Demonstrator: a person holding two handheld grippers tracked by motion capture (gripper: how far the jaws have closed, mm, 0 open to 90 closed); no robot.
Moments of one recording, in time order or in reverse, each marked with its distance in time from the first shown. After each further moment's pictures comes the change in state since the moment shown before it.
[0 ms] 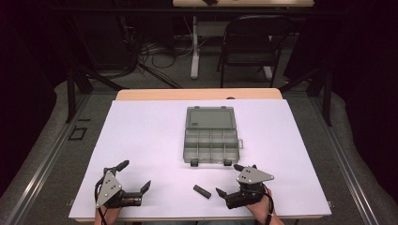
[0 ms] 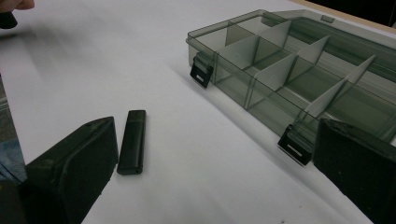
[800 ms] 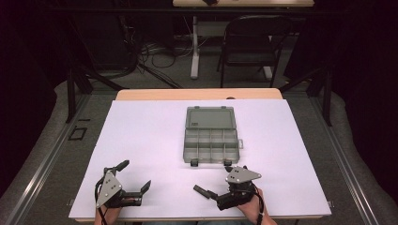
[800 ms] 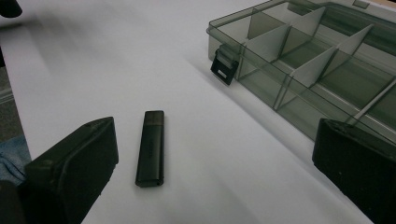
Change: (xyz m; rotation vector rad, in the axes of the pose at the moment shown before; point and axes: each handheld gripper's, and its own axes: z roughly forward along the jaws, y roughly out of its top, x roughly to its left) left arm 0.000 0.000 0.001 0.002 -0.002 -0.003; right arm 0.014 0.005 0.021 0.057 0.034 0.002
